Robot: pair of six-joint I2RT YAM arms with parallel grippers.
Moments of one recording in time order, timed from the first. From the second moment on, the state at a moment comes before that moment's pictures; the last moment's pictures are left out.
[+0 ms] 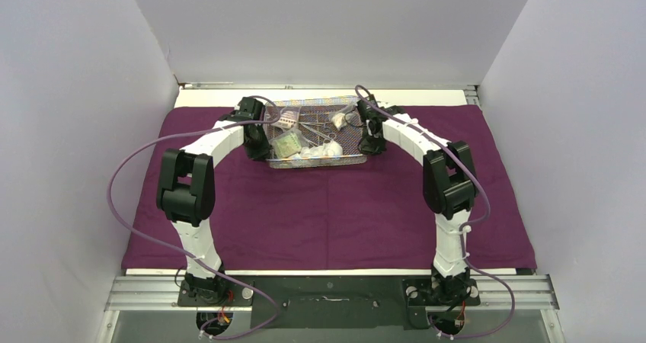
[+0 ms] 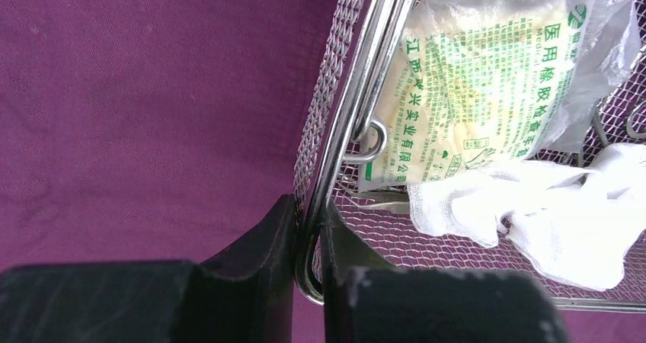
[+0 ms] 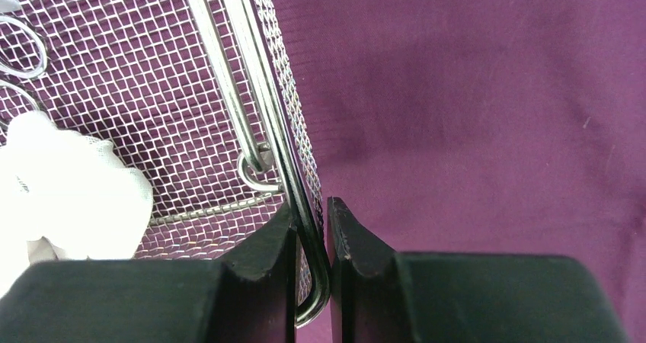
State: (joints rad) left arm -0.23 1.92 1.40 -0.63 -0.03 -0.61; right arm 0.42 2.05 1.63 -0.76 0.22 0.56
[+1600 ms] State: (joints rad) left arm -0.72 2.09 1.62 -0.32 -0.33 -0.65; right arm -0.07 1.72 1.08 -0.21 0.22 0.22
